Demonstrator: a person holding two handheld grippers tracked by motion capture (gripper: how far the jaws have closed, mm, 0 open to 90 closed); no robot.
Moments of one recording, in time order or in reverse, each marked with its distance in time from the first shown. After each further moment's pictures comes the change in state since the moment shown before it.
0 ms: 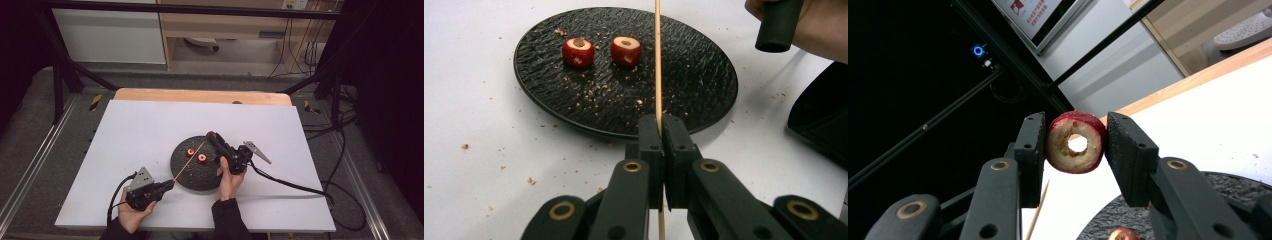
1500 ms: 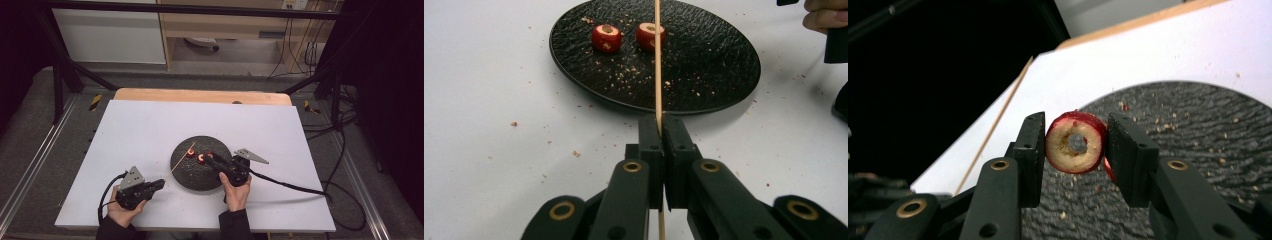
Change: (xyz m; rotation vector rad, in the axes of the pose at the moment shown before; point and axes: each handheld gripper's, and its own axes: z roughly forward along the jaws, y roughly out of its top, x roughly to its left) left arm 0.018 -0.006 -0.017 0.029 0.026 0.021; right arm 0.005 -0.011 -0.023 0.336 -0.038 -0.175
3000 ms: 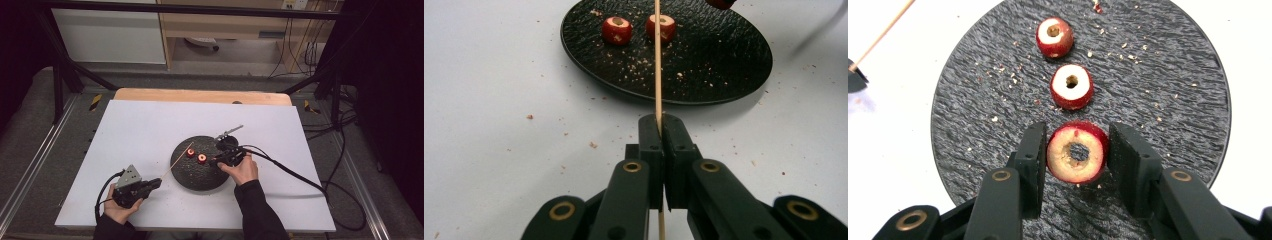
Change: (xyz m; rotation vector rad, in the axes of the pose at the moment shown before) left arm 0.012 -0.002 -0.003 0.024 0.000 0.016; right arm 0.008 0.059 0.031 0.720 -0.195 -0.324
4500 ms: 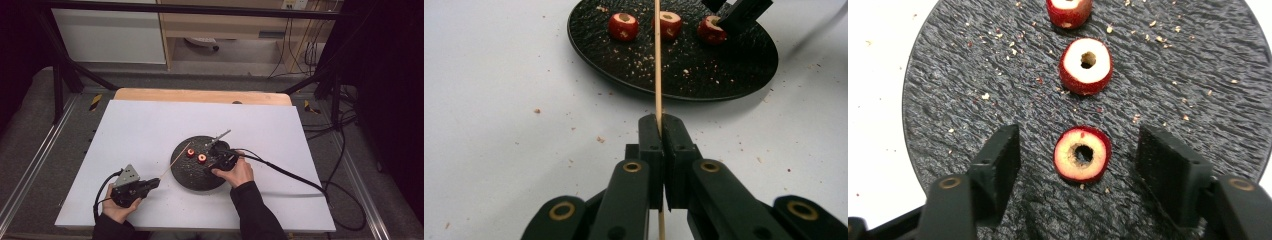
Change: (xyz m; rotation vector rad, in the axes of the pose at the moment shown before) left arm 0.005 -0.002 -0.002 0.005 0.003 -0.011; right arm 0.009 0.000 0.026 0.098 -0.041 -0.135
